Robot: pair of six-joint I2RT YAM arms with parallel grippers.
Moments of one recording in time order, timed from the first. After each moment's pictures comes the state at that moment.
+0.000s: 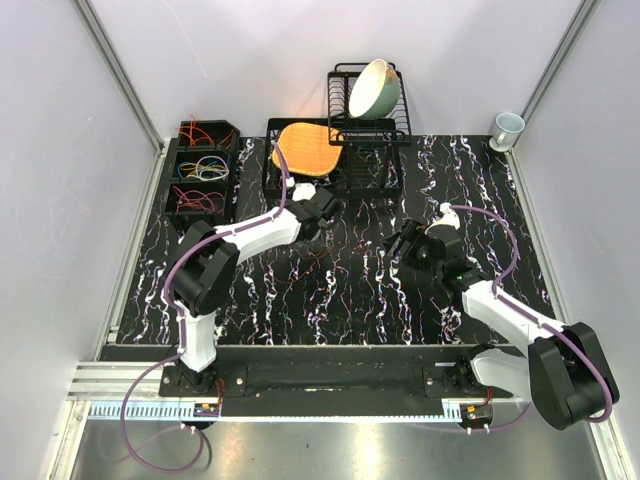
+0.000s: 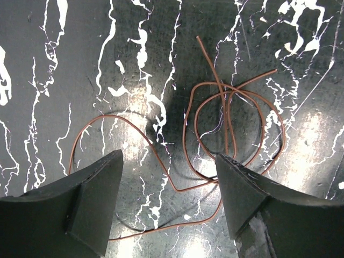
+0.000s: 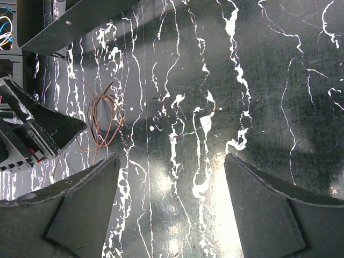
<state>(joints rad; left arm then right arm) -0.70 1.93 1.38 -0.65 -0.51 -0.73 0.39 1.14 0.49 0.17 0.03 0.74</state>
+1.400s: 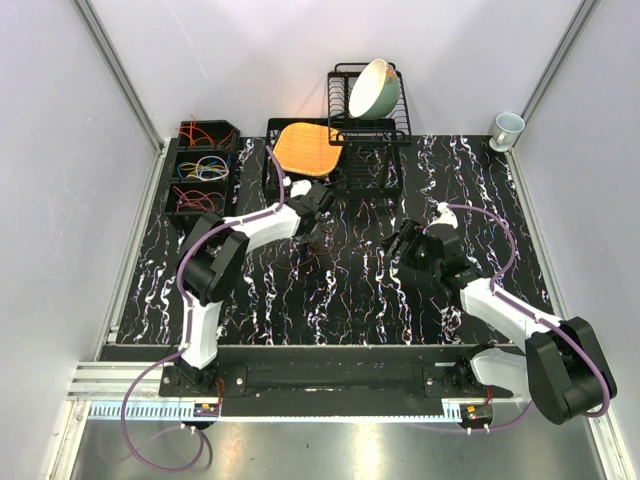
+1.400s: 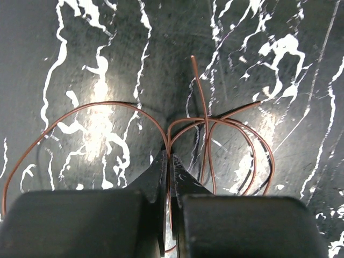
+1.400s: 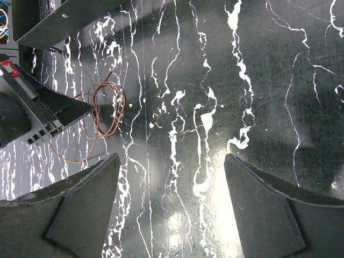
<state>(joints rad) -0.64 2.03 1.41 -0.51 -0.38 -0.79 0.39 1.17 0.49 0.17 0.02 0.74</state>
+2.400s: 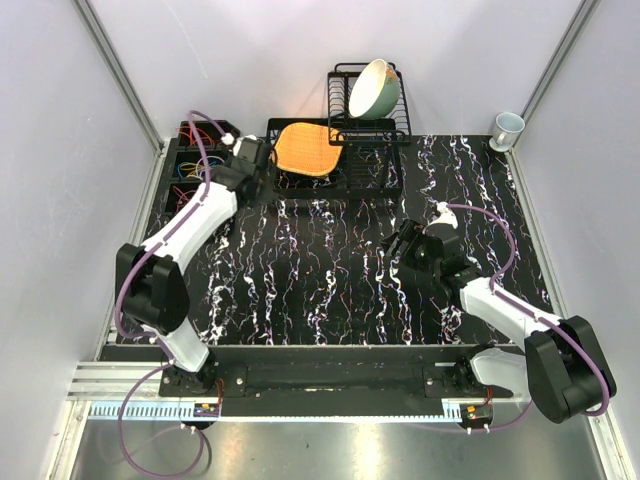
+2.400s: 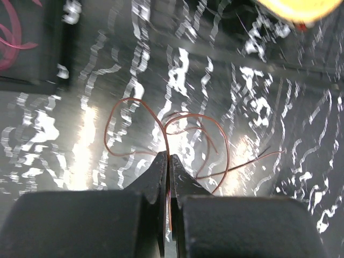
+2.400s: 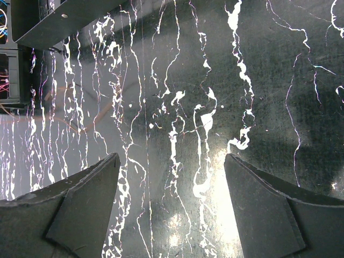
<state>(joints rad) -0.39 1.68 1.46 -0.68 -0.26 -0.58 0.39 1.18 0.50 0.17 0.01 0.74</state>
